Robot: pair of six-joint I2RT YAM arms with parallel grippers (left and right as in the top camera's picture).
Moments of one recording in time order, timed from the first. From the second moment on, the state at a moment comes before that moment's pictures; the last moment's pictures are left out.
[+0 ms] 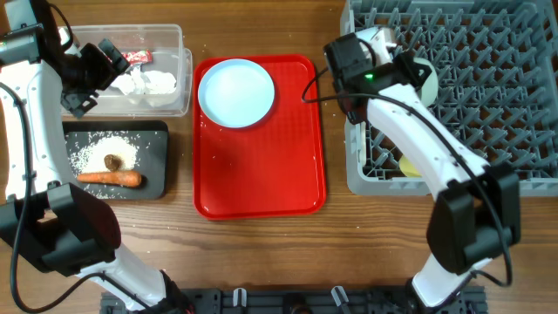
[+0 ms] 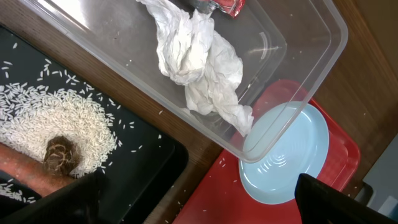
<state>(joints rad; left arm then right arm) 0.31 1.88 1.85 -1.19 0.21 -0.44 0.40 1.86 1.48 -0.85 1.25 -0.24</state>
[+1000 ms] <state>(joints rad) 0.31 1.88 1.85 -1.19 0.21 -0.44 0.64 1.91 1.48 -0.92 1.12 -0.32</state>
